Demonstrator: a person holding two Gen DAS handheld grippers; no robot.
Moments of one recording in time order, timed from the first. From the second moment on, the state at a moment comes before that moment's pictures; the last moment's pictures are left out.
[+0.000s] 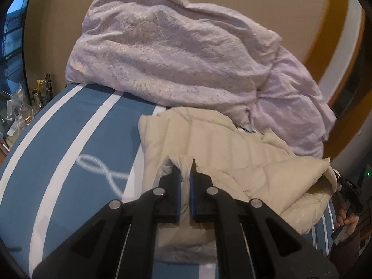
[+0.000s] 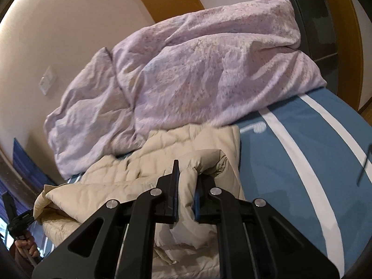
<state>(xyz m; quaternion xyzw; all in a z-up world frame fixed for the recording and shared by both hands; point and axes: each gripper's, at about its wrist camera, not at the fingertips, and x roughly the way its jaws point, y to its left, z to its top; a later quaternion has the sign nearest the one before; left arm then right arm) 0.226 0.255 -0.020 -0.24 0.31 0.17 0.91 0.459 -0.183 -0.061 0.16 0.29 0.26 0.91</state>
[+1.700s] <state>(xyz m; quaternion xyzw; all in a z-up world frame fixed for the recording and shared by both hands) 0.304 0.234 -0.029 -0.18 0.34 0.19 0.90 0.484 -0.127 -0.060 0.06 0.30 0.25 0.92</state>
